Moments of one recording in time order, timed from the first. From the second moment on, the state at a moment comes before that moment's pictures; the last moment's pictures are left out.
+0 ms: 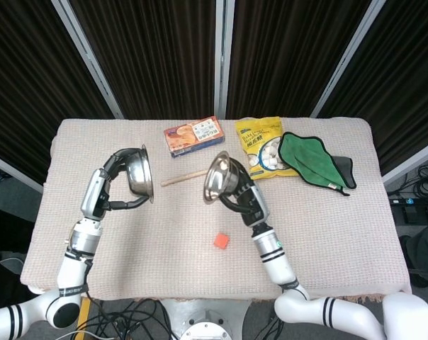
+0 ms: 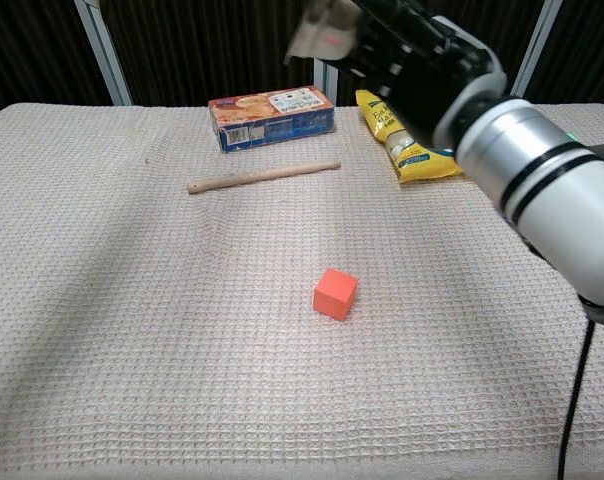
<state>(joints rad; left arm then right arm) -0.49 -1.42 -0.33 -1.79 1.33 1.30 -0.69 0.65 -1.86 0.40 -1.47 -1.33 1.10 1.32</state>
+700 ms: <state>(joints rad) -0.53 -1.44 -0.32 -1.78 1.41 1.29 -0.66 0.88 -1.92 0.49 -1.36 -1.37 0.90 1.51</state>
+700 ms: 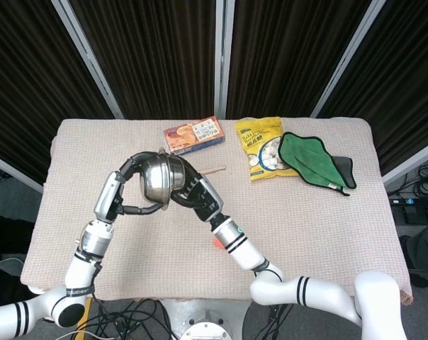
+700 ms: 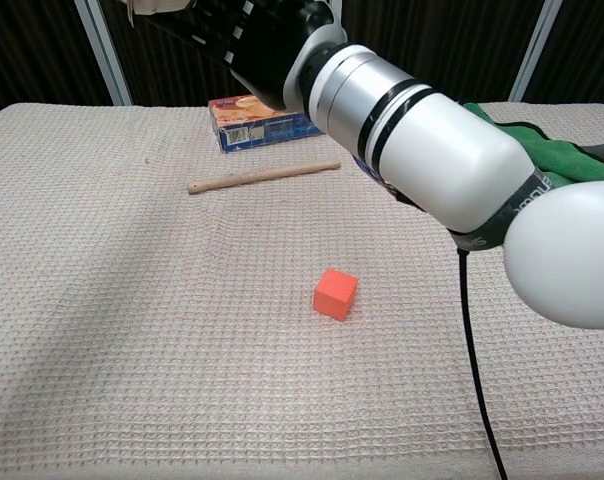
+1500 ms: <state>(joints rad) -0.55 -1.43 -0.34 -1.75 1.39 1.27 -0.66 0.88 -1.87 0.45 -1.35 -1.40 0.93 1.50</state>
